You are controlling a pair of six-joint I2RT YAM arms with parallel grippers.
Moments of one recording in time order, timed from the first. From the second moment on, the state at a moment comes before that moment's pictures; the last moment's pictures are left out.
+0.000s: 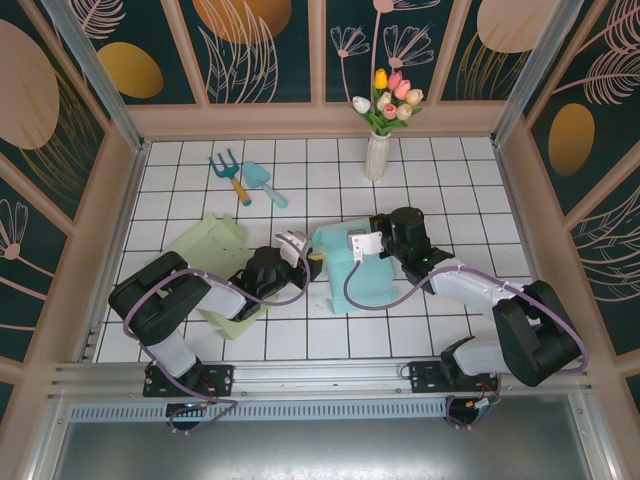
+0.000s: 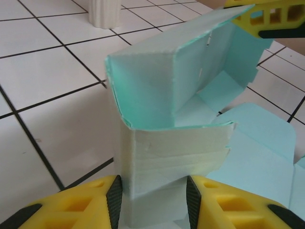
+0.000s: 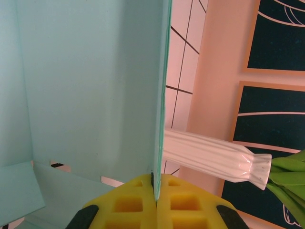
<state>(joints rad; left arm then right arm) -0.77 1.70 0.44 0.93 0.08 -0.22 0.53 1.33 0.59 0.25 0.06 -1.50</state>
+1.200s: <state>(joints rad) -0.83 1.69 0.48 0.93 -0.26 -0.36 0.53 1.34 0.59 0.25 0.08 -1.50</state>
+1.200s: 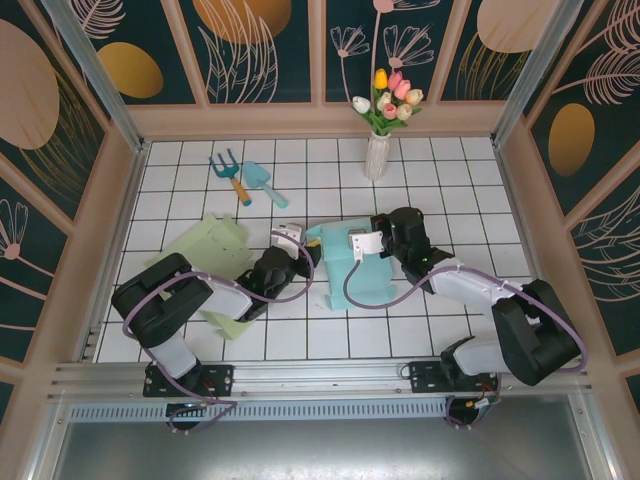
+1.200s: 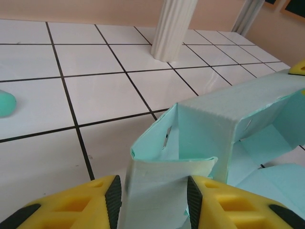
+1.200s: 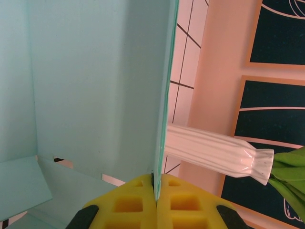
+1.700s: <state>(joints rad) -0.84 1.65 0.38 1.00 -0.17 -0.31 0.53 1.34 0.59 0.26 0.08 -1.50</state>
